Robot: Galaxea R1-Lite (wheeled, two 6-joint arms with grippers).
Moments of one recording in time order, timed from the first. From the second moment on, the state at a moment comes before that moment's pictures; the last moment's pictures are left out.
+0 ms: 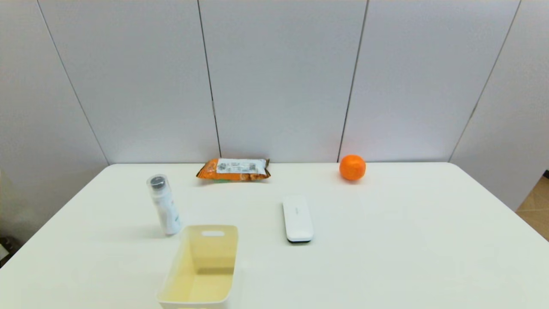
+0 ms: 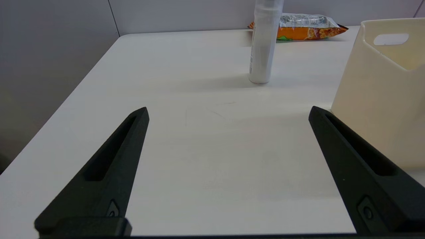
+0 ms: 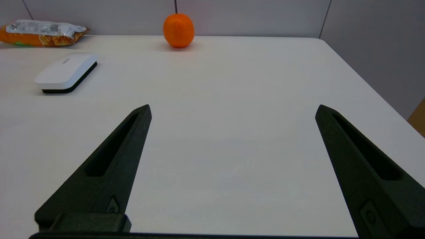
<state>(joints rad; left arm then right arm) 0.00 0.00 0.00 0.00 -0.02 0.05 0.00 0.00 0.00 -0.01 0.01 -0.01</state>
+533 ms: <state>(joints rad) 0.00 0.00 0.00 0.00 -0.02 0.05 0.00 0.00 0.00 -0.01 0.01 -0.01</state>
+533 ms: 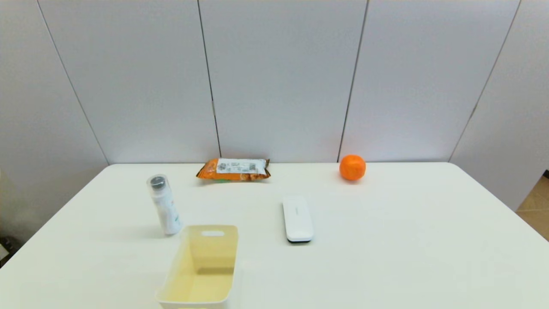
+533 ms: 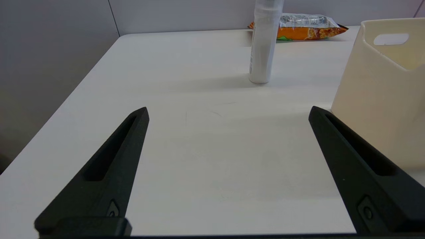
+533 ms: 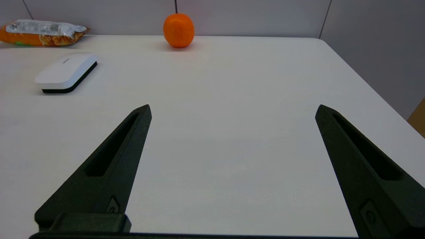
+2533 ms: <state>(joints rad) 0.00 0.00 0.00 0.00 -0.02 0.05 0.08 1.85 -1.39 0.38 0.02 -0.24</state>
